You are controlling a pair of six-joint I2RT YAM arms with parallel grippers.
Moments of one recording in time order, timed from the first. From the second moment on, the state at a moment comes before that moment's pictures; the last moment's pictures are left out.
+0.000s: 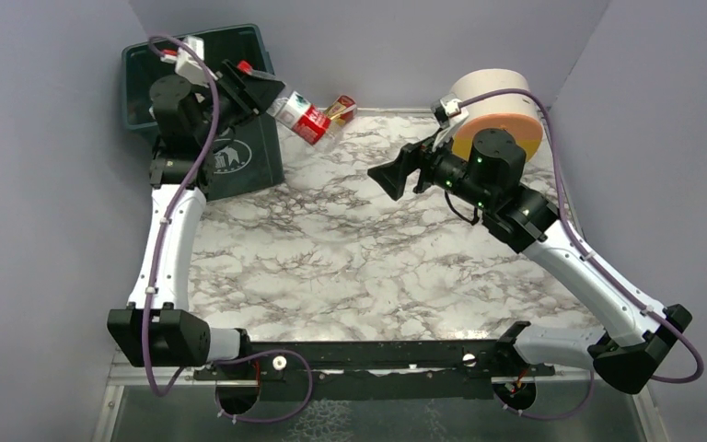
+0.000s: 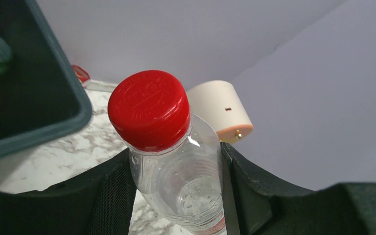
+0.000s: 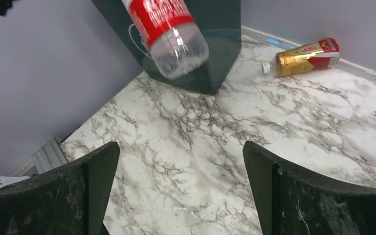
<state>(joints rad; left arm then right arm) -0.05 1.31 1.41 -0.12 0.47 -0.76 0.71 1.19 1.31 -0.21 -0.16 0.25</state>
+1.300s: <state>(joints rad) 0.43 1.72 1.82 -0.10 0.52 -0.73 0.66 1.43 1.30 -0.20 -0.24 0.28</state>
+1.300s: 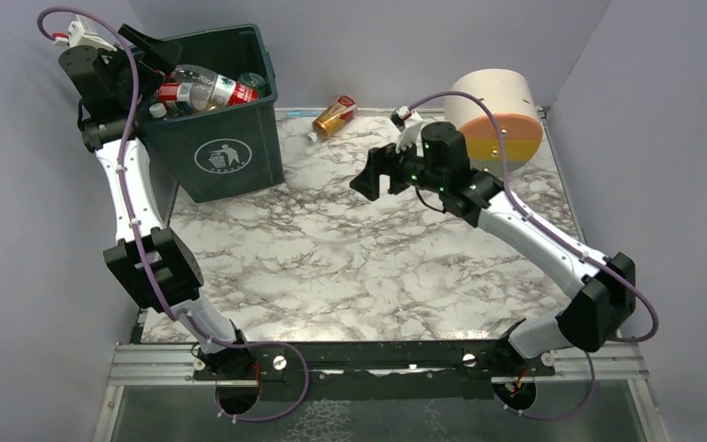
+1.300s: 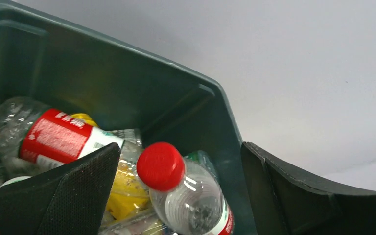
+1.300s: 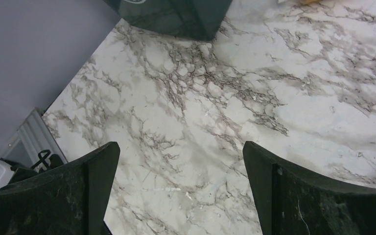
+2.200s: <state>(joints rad) 0.48 1.37 1.64 -0.36 0.47 -0.59 0.47 2.53 2.24 0.11 -0.31 0.53</state>
